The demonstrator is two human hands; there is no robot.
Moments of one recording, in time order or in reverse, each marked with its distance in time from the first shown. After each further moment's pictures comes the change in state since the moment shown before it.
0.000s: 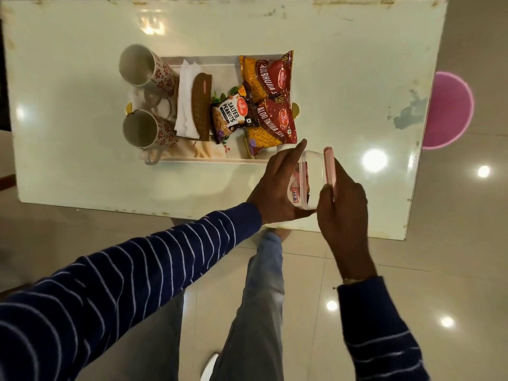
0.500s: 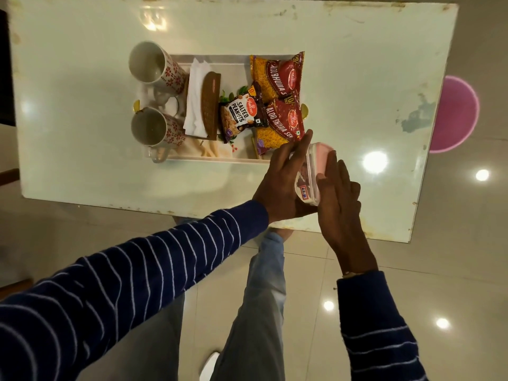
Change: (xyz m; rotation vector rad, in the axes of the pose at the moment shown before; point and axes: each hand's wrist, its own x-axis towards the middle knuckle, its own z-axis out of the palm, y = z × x) left_hand 0.002 0.004 -0.006 0.070 0.184 0.050; right_hand 0.007 -0.010 0.020 0.016 -0.192 0.179
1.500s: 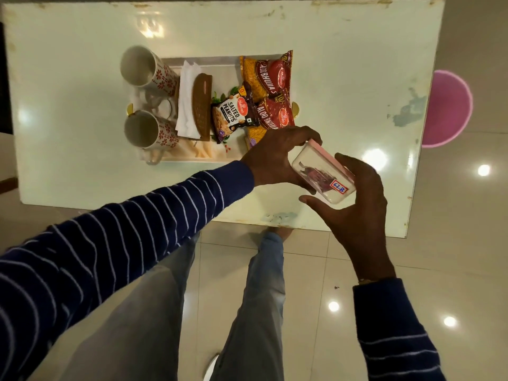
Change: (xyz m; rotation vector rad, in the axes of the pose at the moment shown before) left_hand 0.058 0.012 -0.045 -0.046 -0.295 0.222; right_hand -0.009 0.029 -0.035 0.101 0.250 -0.387
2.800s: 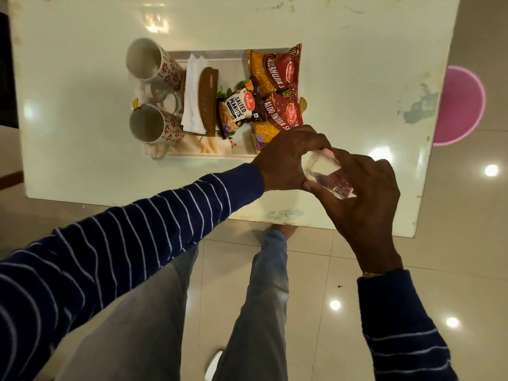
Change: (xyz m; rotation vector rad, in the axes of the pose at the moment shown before) left_hand -0.007 0.007 0.010 0.141 0.067 0.057; right_hand 0.012 -0.018 0.003 -0.343 0.064 -0.220
